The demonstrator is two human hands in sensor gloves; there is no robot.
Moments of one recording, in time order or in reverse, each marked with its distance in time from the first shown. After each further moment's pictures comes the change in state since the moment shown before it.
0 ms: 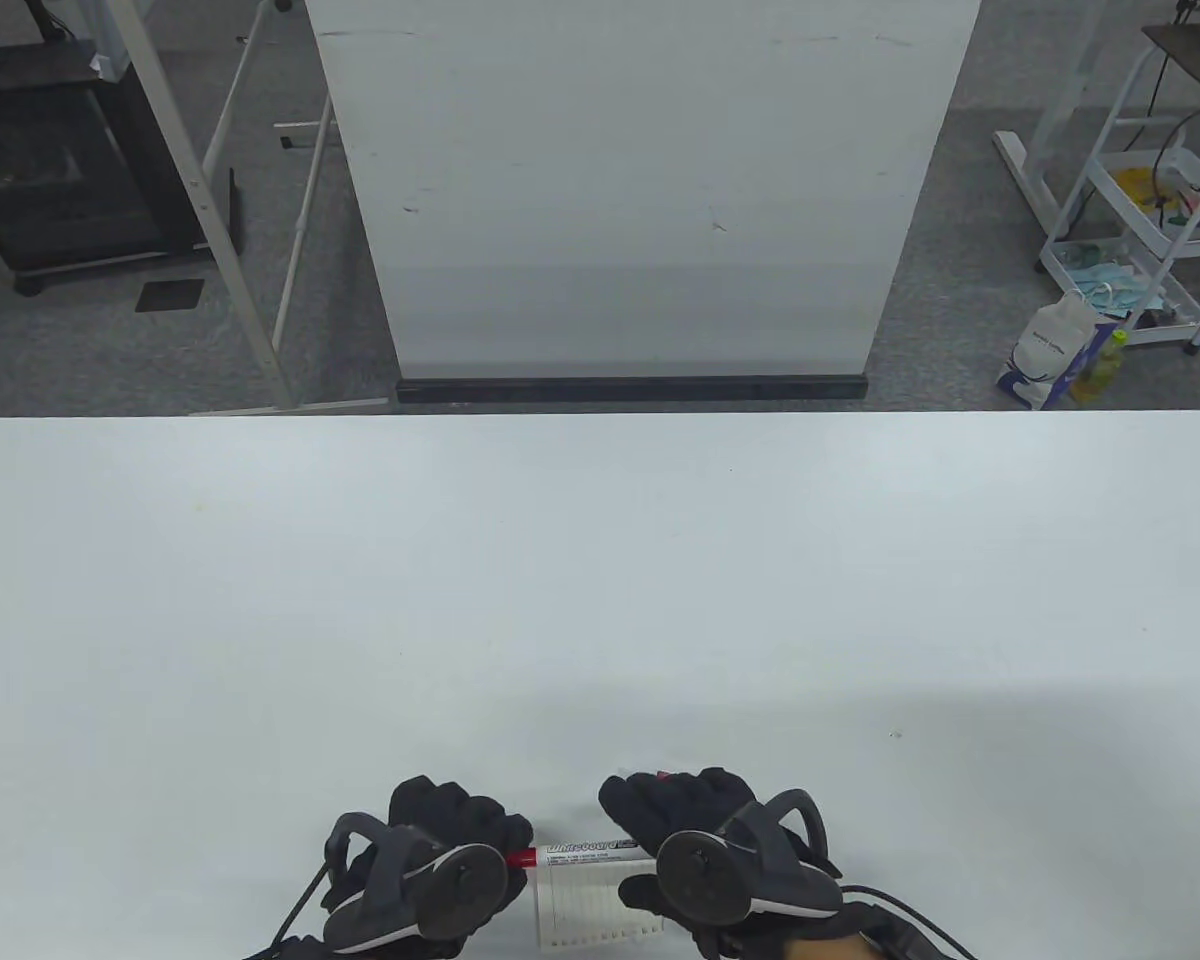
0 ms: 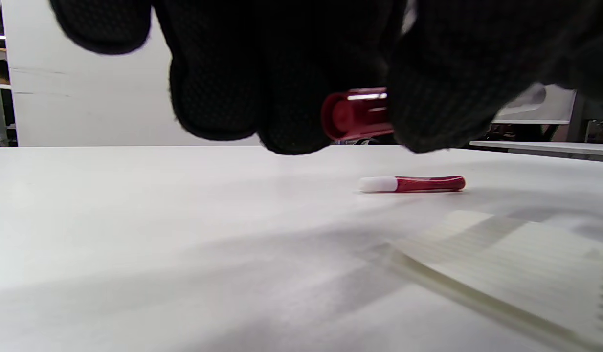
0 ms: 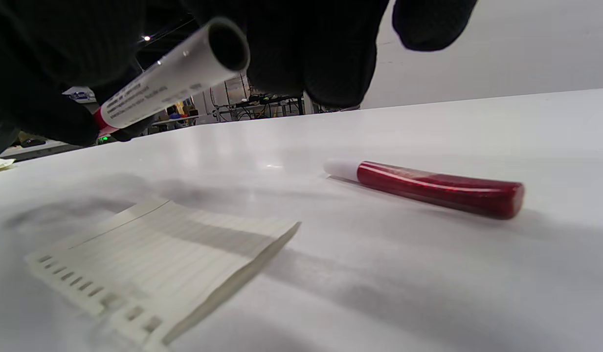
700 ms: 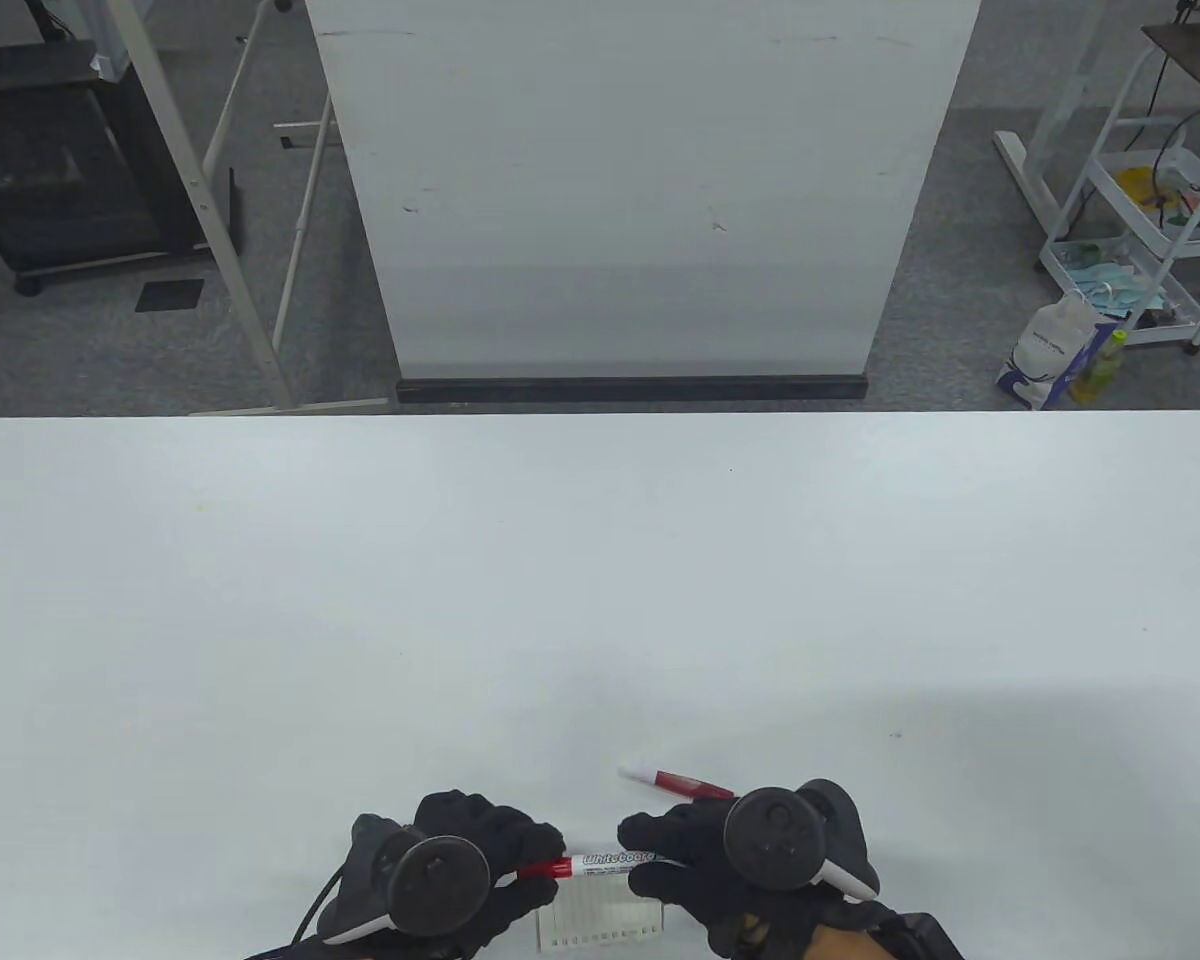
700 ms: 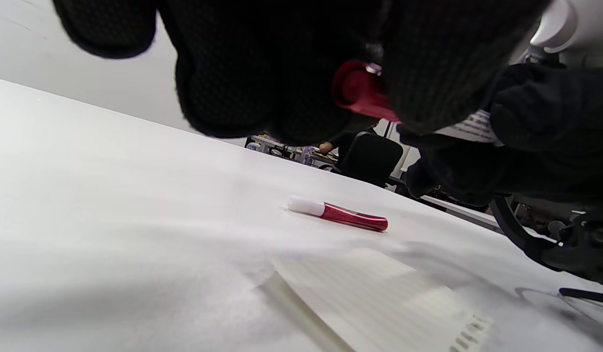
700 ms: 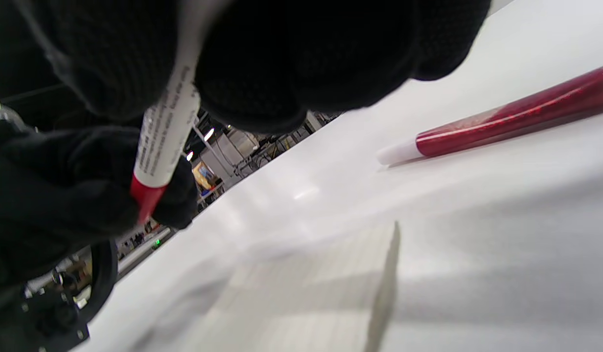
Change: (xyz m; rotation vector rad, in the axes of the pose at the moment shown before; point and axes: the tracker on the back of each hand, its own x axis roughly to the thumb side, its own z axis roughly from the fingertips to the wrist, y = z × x) left_hand -0.007 -0.002 0.000 0.026 -0.057 0.304; right_hand -0.037 -0.001 0.010 -0.117 0.038 -0.518
